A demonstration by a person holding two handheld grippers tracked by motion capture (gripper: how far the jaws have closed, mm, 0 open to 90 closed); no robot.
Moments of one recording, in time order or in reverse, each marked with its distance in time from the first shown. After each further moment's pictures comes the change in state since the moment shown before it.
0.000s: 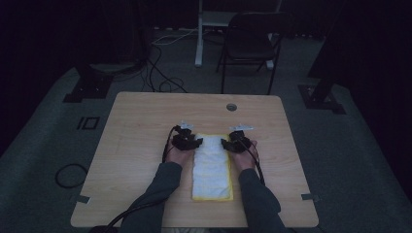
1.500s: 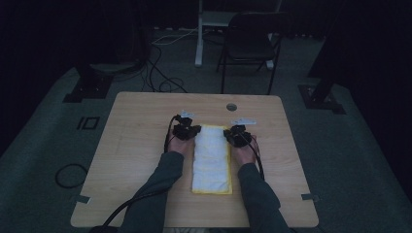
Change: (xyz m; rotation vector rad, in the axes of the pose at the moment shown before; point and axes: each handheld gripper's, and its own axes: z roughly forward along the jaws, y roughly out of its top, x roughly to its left) left arm 0.003 0.040 -0.017 -0.056 -0.028 -0.004; right arm -0.003 0.023 -0.015 -0.083 0.044 0.000
